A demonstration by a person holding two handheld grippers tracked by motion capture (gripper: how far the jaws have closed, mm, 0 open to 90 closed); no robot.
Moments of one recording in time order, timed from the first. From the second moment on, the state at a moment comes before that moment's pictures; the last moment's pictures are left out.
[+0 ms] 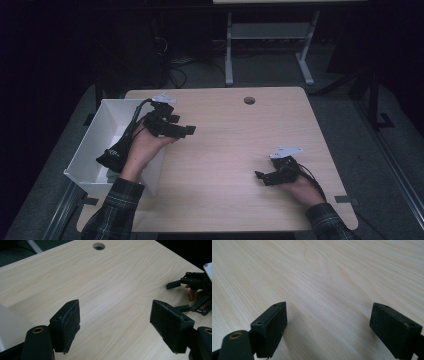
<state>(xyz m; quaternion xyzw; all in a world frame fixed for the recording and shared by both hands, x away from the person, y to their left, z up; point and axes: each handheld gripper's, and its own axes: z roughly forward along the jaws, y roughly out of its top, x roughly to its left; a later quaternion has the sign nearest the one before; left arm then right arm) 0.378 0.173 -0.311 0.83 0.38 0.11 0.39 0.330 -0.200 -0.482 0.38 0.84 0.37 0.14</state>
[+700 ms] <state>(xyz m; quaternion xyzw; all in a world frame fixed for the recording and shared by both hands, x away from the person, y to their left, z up) 0.357 0.123 -0.358 0.85 0.33 0.08 0.41 0.330 -0.200 -0.482 0.37 0.84 0.37 0.14</state>
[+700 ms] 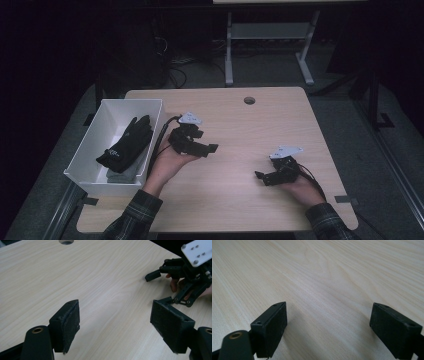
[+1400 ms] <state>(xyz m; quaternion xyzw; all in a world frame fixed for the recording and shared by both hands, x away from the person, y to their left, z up) 0.341 0.107 -0.416 0.87 0.30 0.07 0.38 0.330 -0.200 -0.482 0.37 0.84 0.37 0.14</state>
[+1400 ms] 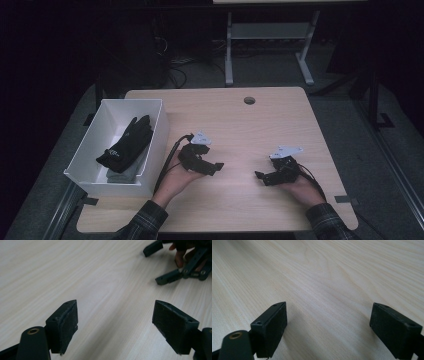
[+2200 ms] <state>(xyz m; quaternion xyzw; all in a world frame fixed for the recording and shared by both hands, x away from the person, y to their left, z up) 0.327 0.099 -0.479 0.88 0.26 0.11 0.37 0.329 -0.200 -0.482 0.37 0.84 0.37 0.14</state>
